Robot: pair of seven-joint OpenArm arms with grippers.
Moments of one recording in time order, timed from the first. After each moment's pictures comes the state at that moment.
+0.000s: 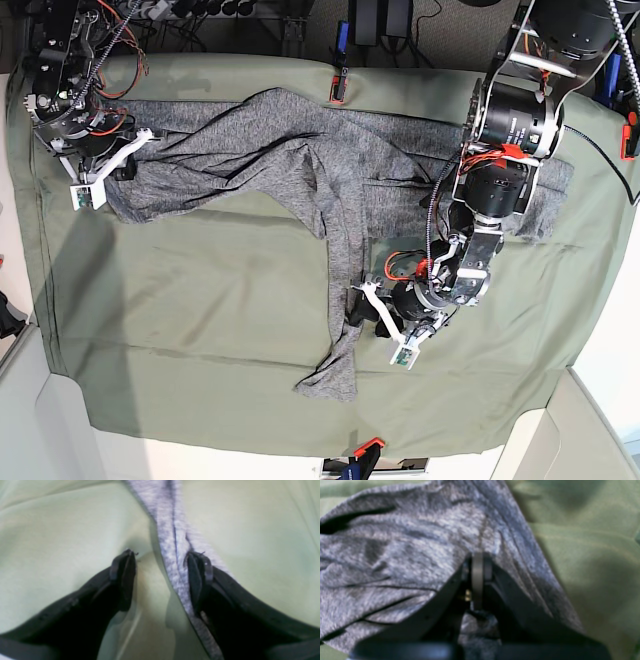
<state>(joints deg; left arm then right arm) -35.8 -9.4 13.8 32.4 -10.2 -24.7 11.4 -11.8 7.6 14.6 96.8 11.7 20.0 -48.4</state>
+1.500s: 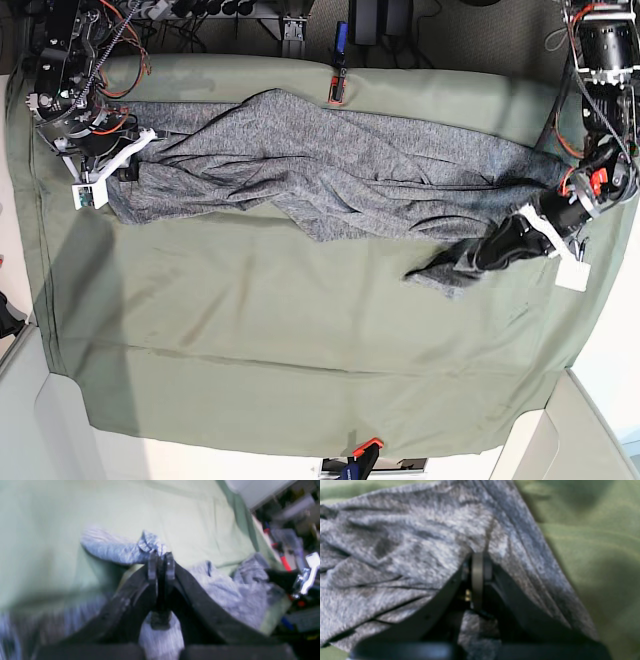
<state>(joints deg) 3.8 -29.6 -18.1 83.0 -64.9 -38.1 47.4 -11.8 7.4 14.7 96.7 13.4 19.9 -47.1</state>
